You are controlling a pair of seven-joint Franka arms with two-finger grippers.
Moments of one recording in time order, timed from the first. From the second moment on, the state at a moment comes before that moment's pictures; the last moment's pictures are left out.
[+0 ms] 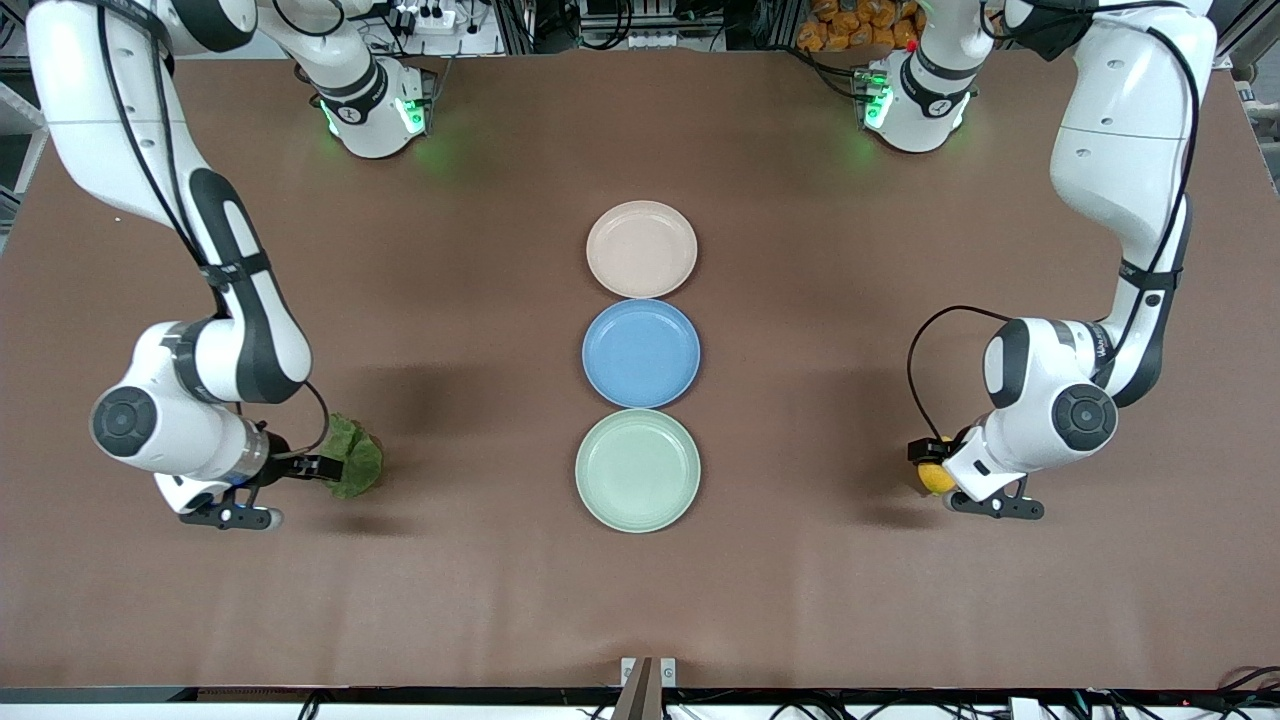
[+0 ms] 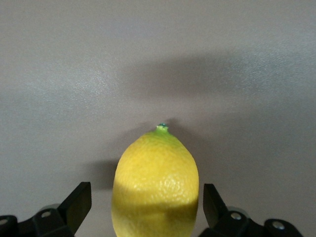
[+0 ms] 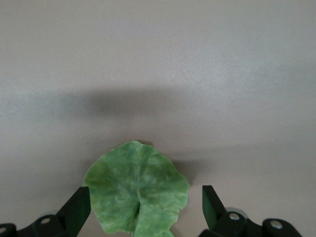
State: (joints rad) left arm -0.05 0.73 -0.05 -1.63 0.03 2.33 0.02; right arm -0.01 0.70 0.03 -1.58 0.02 2.26 0.09
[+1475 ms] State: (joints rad) left arm -0.06 0.28 -0.33 -1.94 0.03 2.06 -0.40; right arm -0.01 0.74 0.02 -1.64 0.05 2.29 0.09
